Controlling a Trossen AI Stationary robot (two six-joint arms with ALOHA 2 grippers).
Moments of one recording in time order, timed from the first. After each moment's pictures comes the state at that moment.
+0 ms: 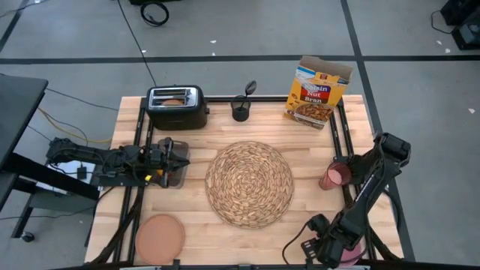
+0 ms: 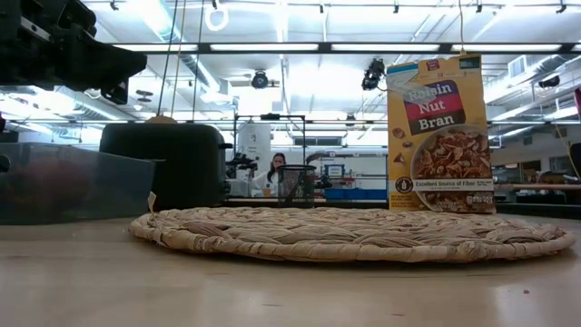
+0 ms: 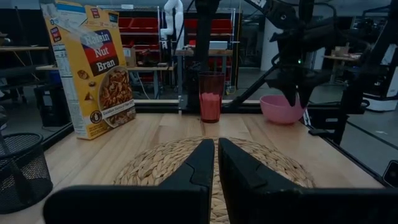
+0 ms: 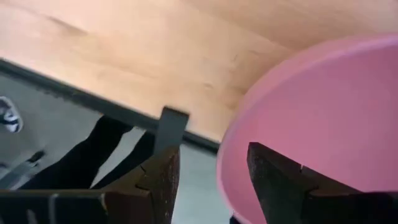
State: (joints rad) left arm -0.15 0.24 0.01 0.30 -0.16 -0.01; right arm 0.99 1.71 1.15 -0.74 -0.13 2.23
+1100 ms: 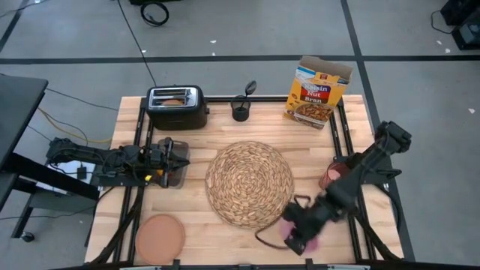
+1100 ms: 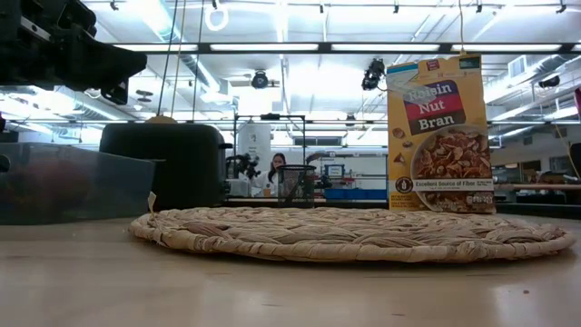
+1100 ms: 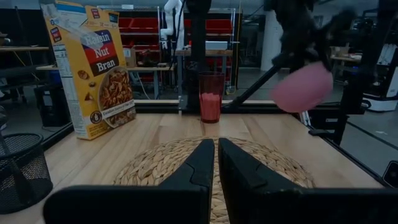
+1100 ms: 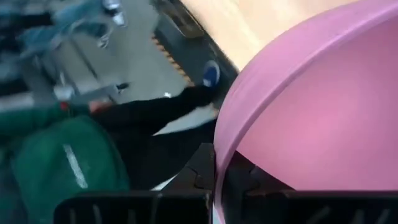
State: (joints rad) left arm -0.15 0.24 0.01 0.30 -0.16 -0.01; right arm 0.70 1.58 1.36 -0.67 -0.12 1.46
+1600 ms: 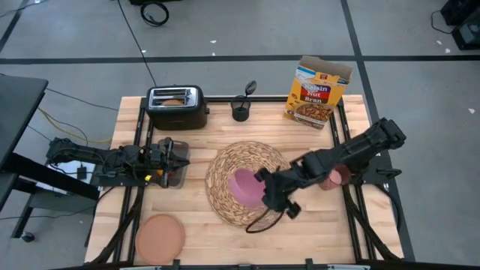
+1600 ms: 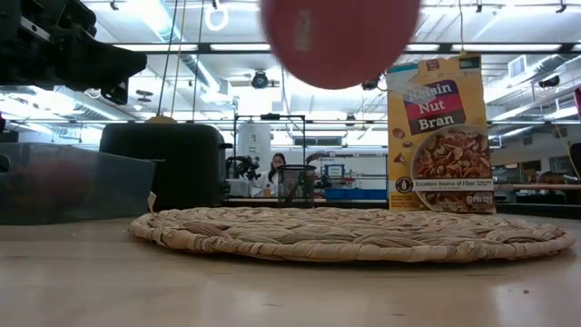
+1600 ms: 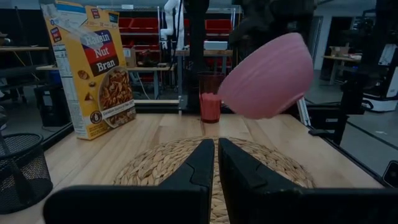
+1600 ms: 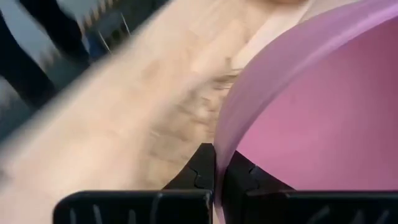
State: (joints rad) left arm -0.15 0.24 0.01 0.30 -0.16 -0.01; right arm 0.37 1.60 1.39 -0.73 -0.06 -0.41
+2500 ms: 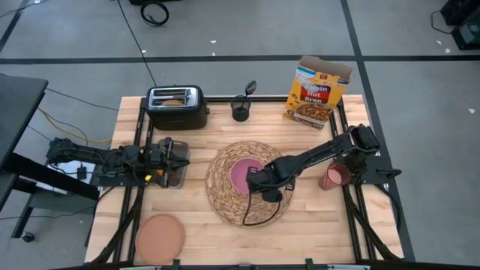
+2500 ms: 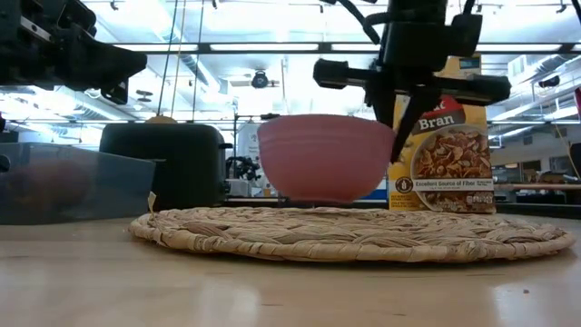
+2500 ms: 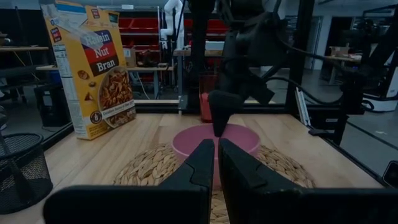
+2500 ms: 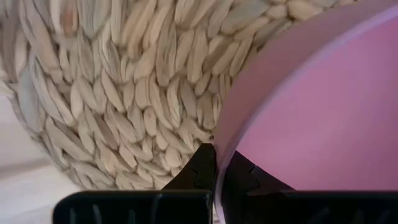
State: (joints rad) left arm -0.15 0.24 0.01 0.30 -0.16 -0.01; right arm 0.26 1.87 1.39 -0.96 0.22 -1.10
